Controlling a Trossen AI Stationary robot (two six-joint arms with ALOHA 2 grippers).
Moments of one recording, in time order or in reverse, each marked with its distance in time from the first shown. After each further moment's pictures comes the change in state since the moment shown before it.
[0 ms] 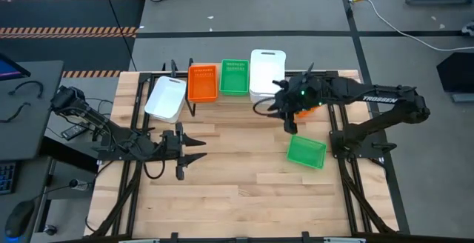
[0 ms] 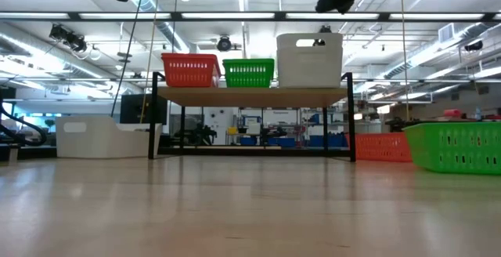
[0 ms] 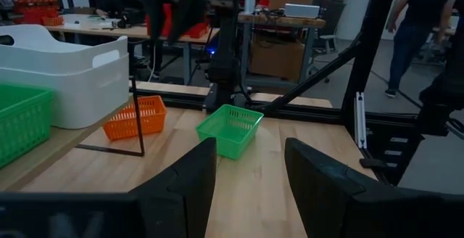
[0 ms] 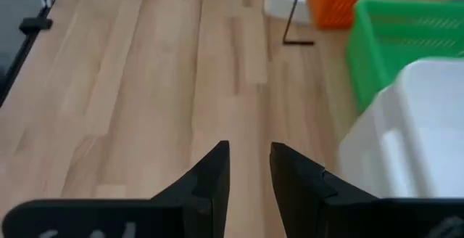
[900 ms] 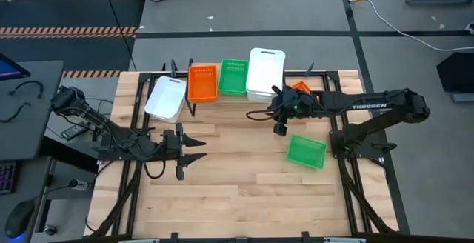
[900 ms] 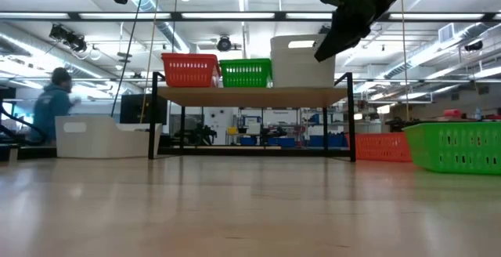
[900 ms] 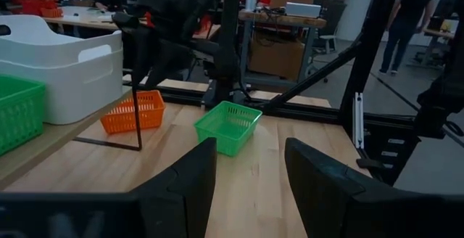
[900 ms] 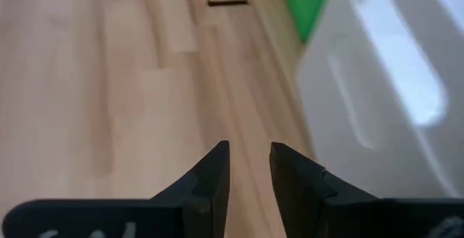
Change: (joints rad) left arm 0.000 0.000 0.000 -0.014 0.000 -0.035; right arm 0.026 -0.004 -0.299 0.278 0.304 0.109
